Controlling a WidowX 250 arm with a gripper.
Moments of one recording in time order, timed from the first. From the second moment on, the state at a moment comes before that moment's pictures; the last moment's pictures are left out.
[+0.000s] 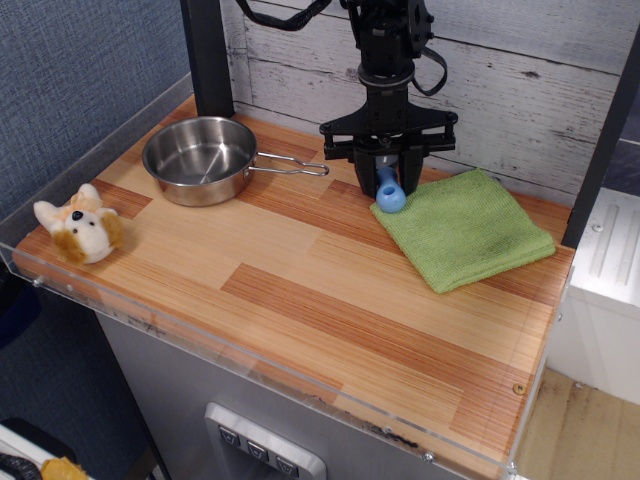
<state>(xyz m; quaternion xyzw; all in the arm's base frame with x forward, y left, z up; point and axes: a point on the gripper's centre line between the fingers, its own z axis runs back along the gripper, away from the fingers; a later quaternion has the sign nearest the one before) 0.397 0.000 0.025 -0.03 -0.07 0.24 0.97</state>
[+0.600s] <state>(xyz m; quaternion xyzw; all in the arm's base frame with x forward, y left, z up) 0.387 -0.001 0.043 -0.05 -0.07 0.23 0.97</state>
